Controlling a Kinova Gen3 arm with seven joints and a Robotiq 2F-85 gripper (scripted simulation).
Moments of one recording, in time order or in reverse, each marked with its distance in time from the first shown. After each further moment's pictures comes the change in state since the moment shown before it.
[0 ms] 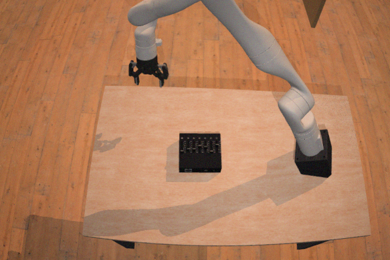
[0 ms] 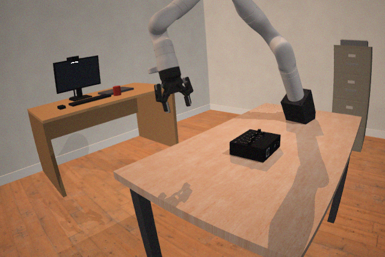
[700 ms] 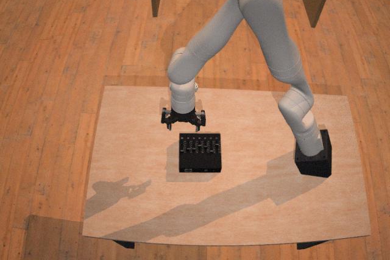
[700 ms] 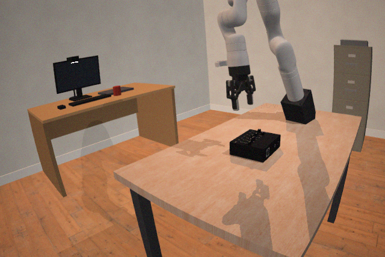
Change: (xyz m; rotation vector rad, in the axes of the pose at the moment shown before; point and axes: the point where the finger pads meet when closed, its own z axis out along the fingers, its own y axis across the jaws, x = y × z) arm -0.158 0.157 0.045 0.018 0.134 -0.082
